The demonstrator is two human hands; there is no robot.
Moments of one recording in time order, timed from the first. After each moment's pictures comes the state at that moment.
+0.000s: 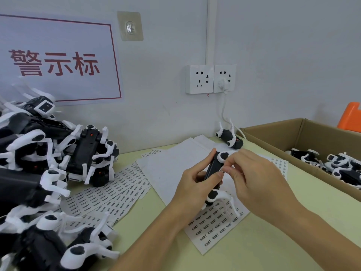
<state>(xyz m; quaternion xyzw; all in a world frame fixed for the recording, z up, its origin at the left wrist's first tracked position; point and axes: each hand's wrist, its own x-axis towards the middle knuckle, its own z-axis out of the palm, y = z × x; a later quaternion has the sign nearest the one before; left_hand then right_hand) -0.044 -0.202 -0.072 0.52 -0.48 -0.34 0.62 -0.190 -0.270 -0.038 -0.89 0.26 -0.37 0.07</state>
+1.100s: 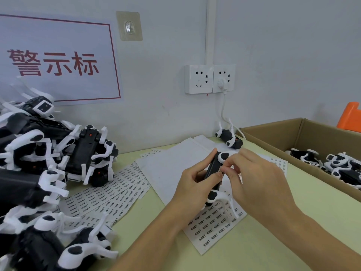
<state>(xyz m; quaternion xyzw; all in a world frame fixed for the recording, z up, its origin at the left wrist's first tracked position) -0.046 -0.201 -0.070 0.51 -0.48 -0.35 0.63 -0.186 -0.259 -0.035 -0.87 0.29 -0.40 -0.02</state>
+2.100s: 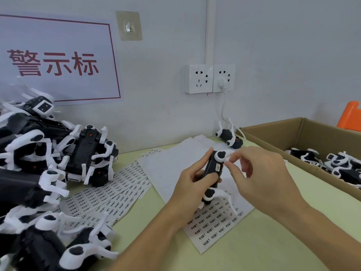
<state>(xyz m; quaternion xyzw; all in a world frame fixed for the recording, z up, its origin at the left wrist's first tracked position) -0.042 -0.199 -0.070 0.52 -0.47 -0.36 0.62 -0.193 -0.273 -0.031 -0.86 0.29 -0.42 0.06</state>
